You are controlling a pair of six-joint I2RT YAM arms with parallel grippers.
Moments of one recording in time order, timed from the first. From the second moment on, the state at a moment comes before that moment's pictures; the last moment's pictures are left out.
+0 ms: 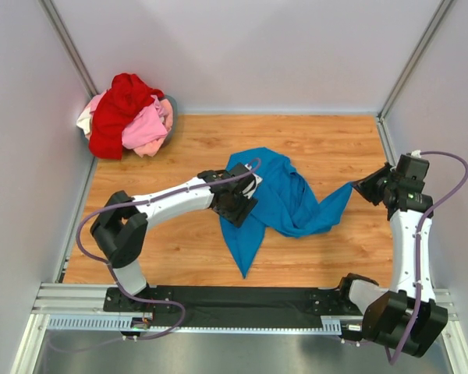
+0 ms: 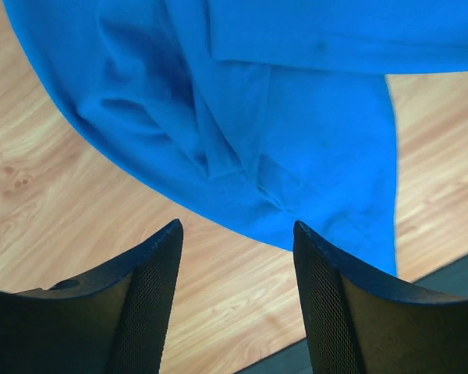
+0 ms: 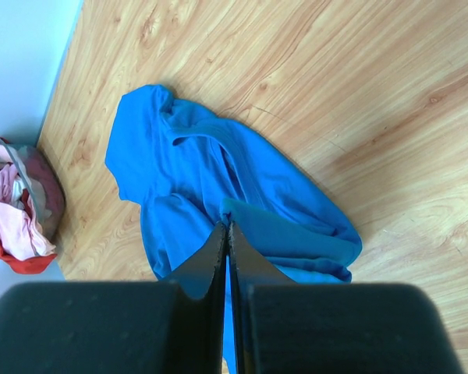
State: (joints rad) left arm -0.86 1.72 1.30 -0.74 0.00 -0.20; right arm -0.31 1.03 0.96 -0.67 -0.29 0.72
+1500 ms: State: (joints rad) left arm -1.15 1.05 1.48 -0.62 -0.21 0.01; right arm -0.31 0.77 0.94 -0.70 -0.12 0.71
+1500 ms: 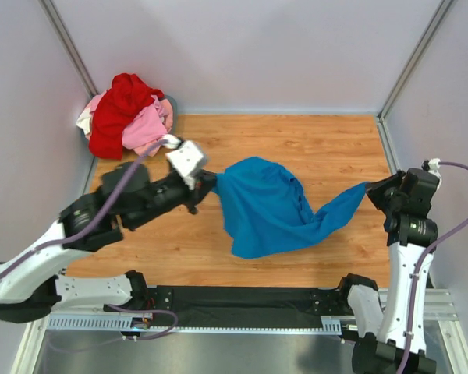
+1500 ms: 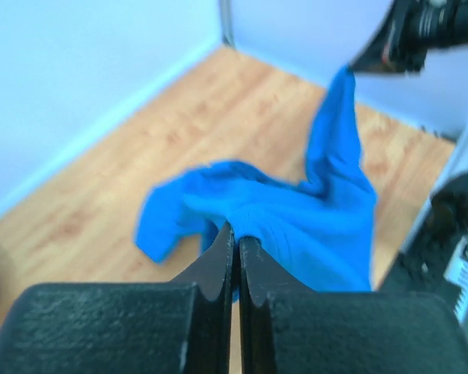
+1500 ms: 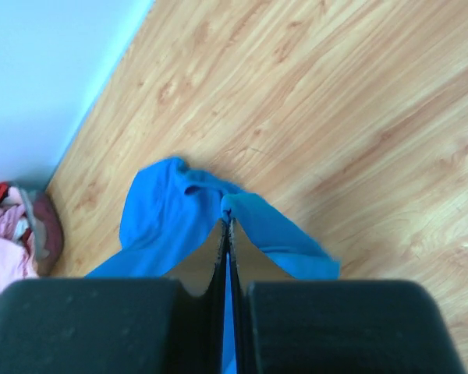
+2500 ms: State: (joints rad) left arm -0.50 1.31 1.32 -0.82 -0.04 -0.17; right arm -0.35 1.26 0.94 -0.58 -0.17 0.71
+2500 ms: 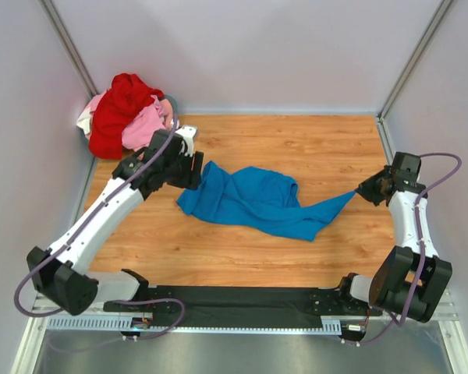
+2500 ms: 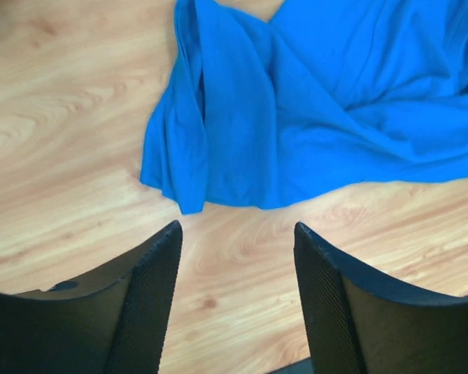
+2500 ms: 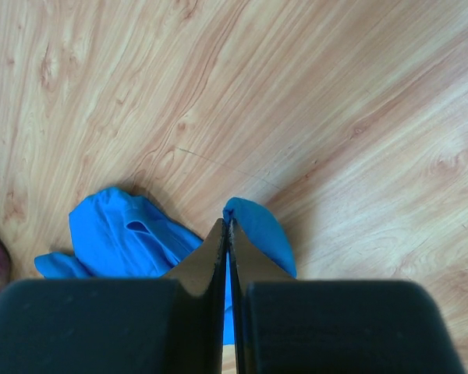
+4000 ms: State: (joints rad) left arm -0.23 1.78 1.20 -0.73 -0.41 -0.34; right arm -0.31 1.24 0.91 -0.53 -0.29 0.71
